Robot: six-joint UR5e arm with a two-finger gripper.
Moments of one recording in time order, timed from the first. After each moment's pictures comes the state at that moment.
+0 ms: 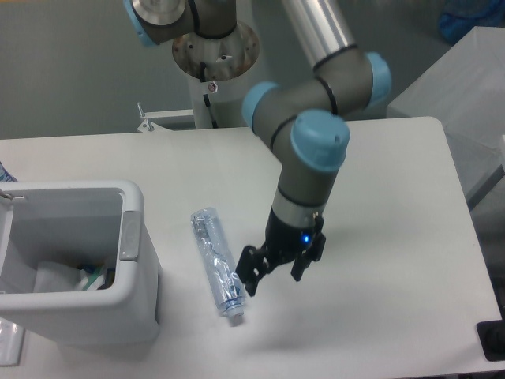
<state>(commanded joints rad) 2.46 -2.08 -1.54 -0.87 1.24 -0.04</state>
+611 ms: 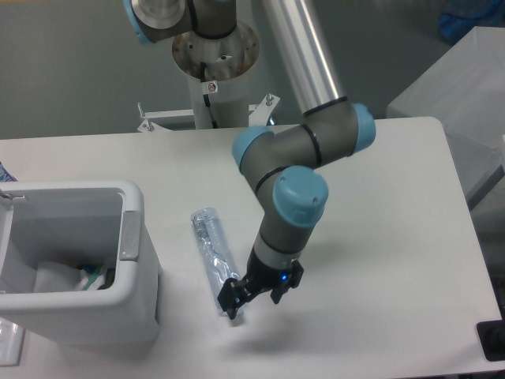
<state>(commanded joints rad) 2.38 -2.18 -1.50 -0.87 1.28 -0.05</state>
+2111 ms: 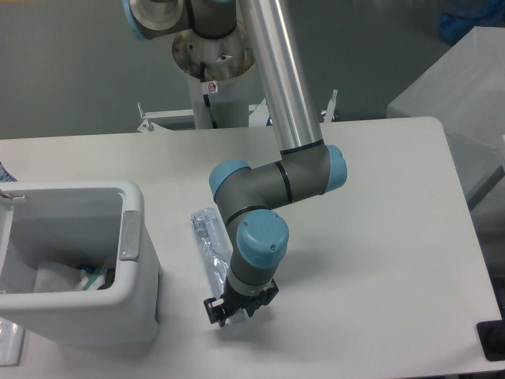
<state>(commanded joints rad) 2.34 -2.24 -1.50 -0.87 1.36 -0.05</state>
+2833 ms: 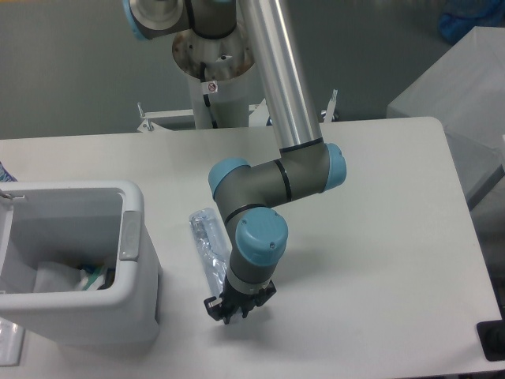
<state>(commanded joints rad) 2.34 -2.23 -1.50 -0.87 1.37 -0.05</state>
